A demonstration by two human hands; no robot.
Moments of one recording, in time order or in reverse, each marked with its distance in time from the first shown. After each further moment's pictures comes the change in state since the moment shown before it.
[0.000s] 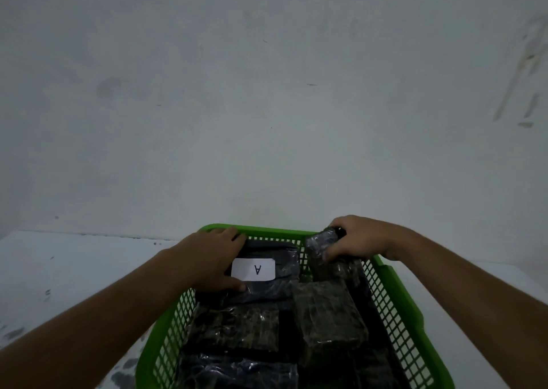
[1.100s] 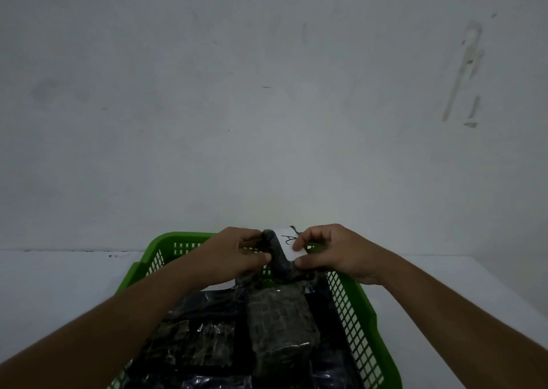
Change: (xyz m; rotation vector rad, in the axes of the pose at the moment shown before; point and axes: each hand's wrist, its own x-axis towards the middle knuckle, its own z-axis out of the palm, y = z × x) left_hand 0.039 0.070 -0.032 -1.266 0.152 0.026; right_hand -0.023 0.043 0.009 0.599 0.014 -0.219
